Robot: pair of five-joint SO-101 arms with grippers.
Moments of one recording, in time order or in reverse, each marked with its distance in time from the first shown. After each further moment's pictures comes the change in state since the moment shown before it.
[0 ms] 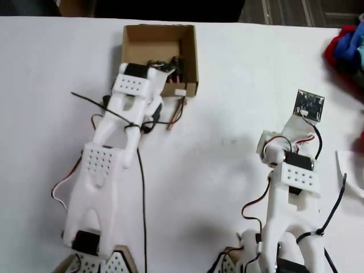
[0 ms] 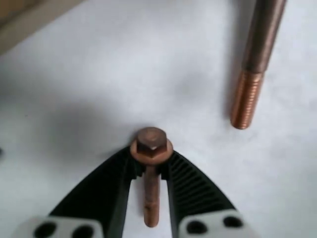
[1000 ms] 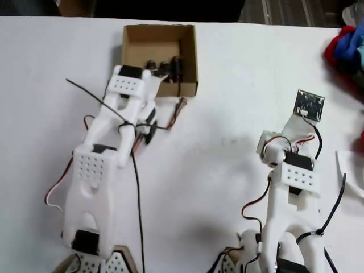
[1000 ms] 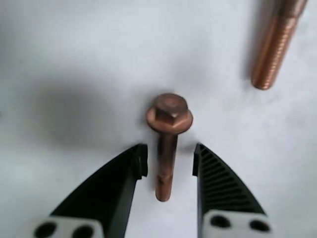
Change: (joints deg) left arm -0.4 -12.0 18.1 -3.9 0.1; right arm 0.0 0.0 0.0 0.0 0.0
